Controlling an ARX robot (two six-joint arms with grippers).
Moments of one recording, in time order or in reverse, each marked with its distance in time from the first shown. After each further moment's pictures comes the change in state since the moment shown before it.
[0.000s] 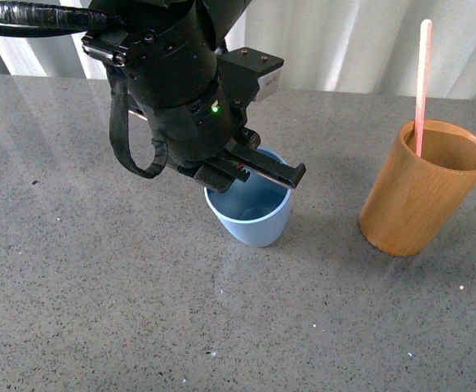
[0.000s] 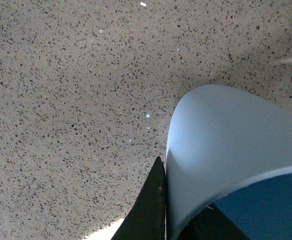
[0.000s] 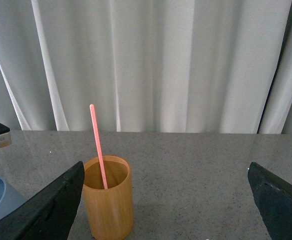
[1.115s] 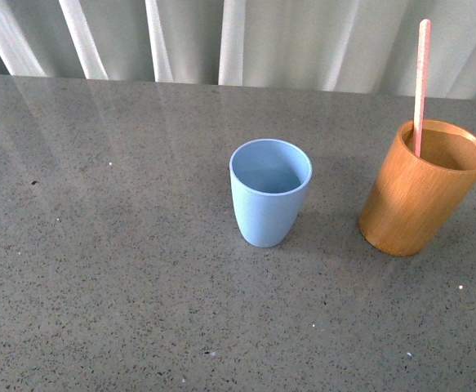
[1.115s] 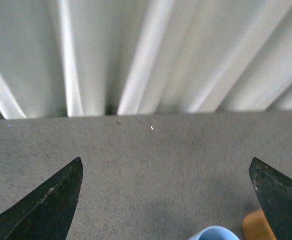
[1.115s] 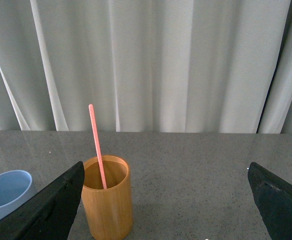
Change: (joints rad) left arm 0.197 -0.600 -0.379 0.614 0.016 -0.263; right arm 0.000 0.000 0.000 0.000 0.000 0.000
